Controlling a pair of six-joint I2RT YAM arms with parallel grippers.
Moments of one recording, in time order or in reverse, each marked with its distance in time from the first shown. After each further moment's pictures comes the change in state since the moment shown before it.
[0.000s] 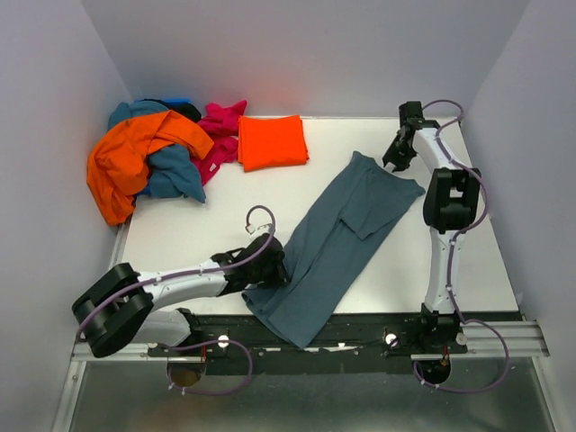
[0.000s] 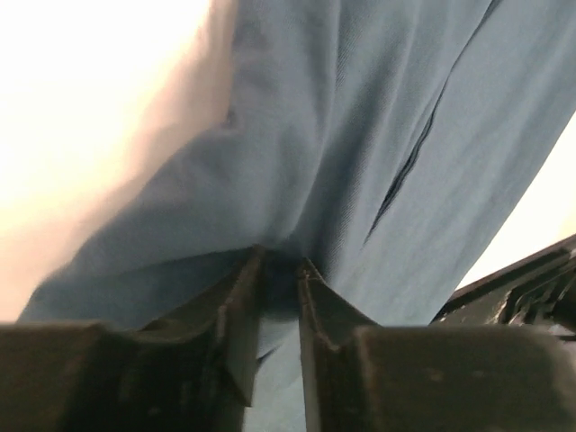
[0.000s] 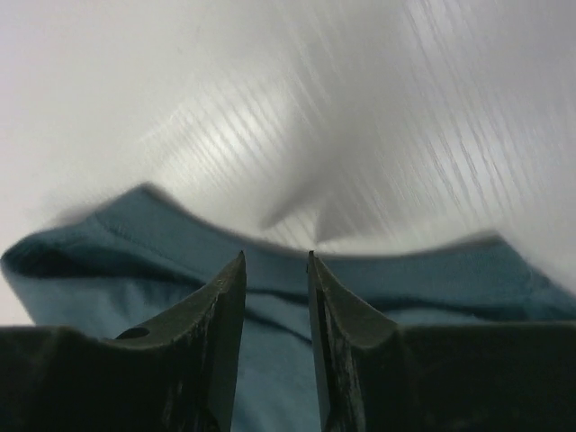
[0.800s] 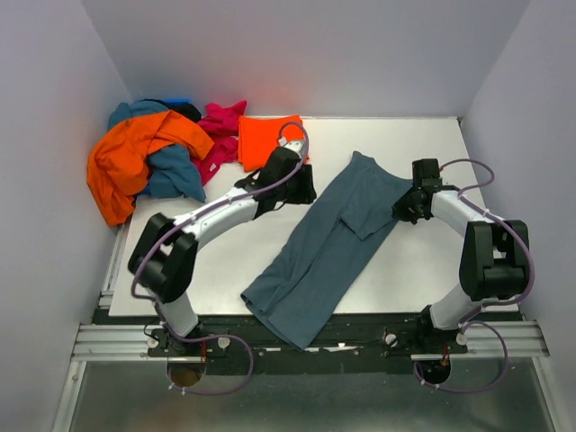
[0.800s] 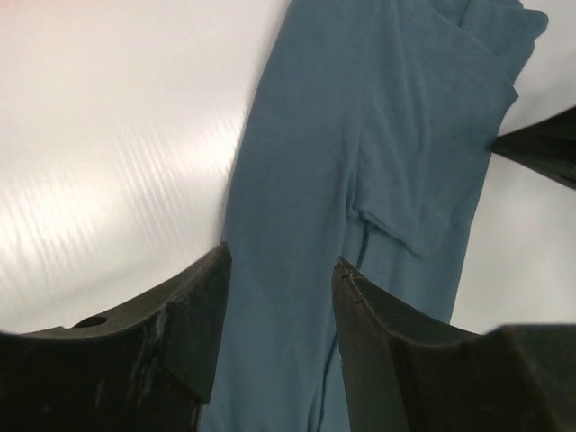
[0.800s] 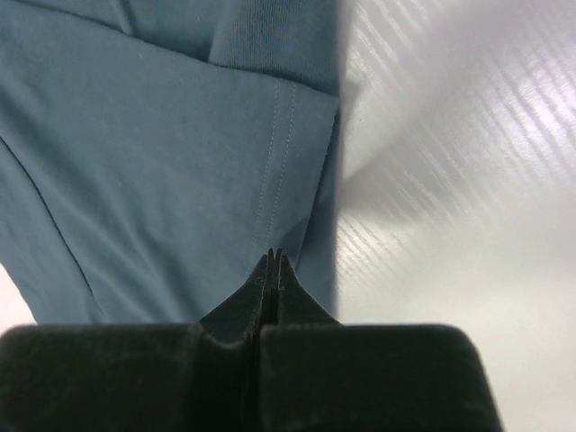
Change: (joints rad) left arm 0.248 0.319 0.691 -0.099 0.013 0.535; right arm 0.001 -0.800 -1.152 0.406 -0.021 0.221
